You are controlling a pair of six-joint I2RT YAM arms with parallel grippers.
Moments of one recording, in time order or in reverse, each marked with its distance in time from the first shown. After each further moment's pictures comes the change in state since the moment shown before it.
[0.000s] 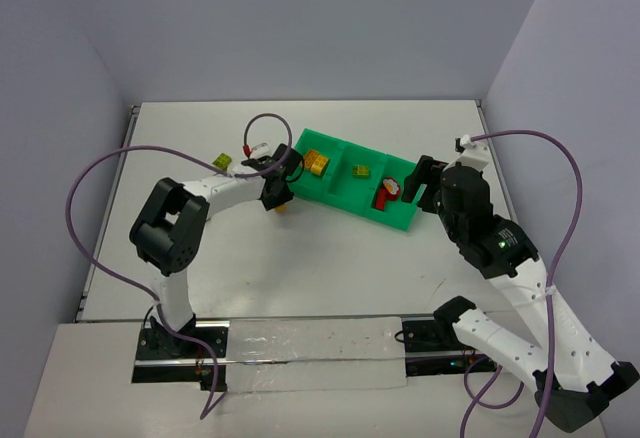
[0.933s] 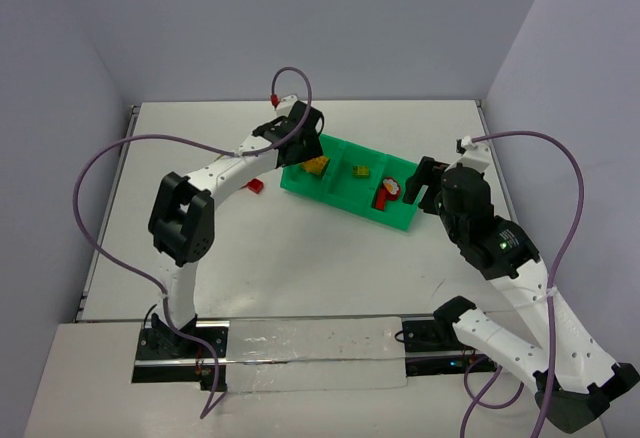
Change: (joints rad) left arm -0.028 0.092 0.437 -0.042 -0.001 0.216; right arm 0.000 -0.005 0.000 -0.017 0.010 0.000
